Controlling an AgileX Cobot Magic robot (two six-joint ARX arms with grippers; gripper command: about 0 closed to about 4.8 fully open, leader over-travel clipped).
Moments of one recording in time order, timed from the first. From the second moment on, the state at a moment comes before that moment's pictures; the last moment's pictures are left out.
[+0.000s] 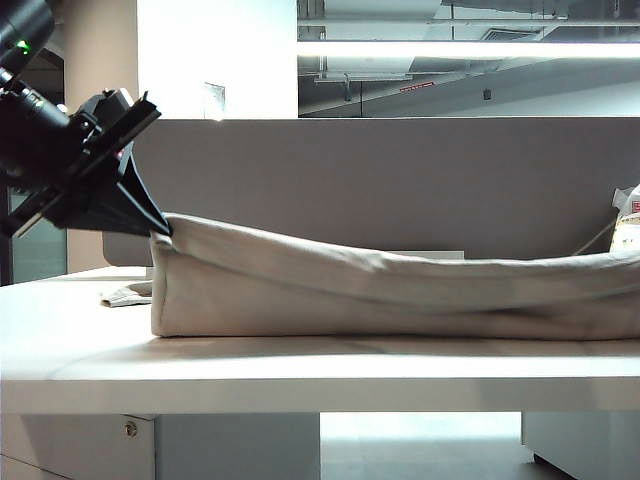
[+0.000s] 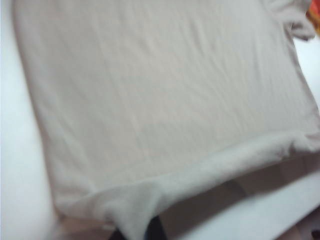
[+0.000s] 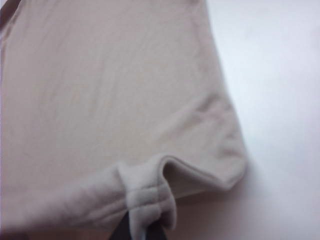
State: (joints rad) left arm -0.23 1.38 0.72 0.06 0.42 -0.36; right arm -0.31 1.34 0.65 -0.03 -0.58 0.42
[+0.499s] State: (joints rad) left arm -0.20 1.60 0.89 0.05 0.41 -0.33; right arm -0.22 1.60 0.90 0.00 -0.58 0.42
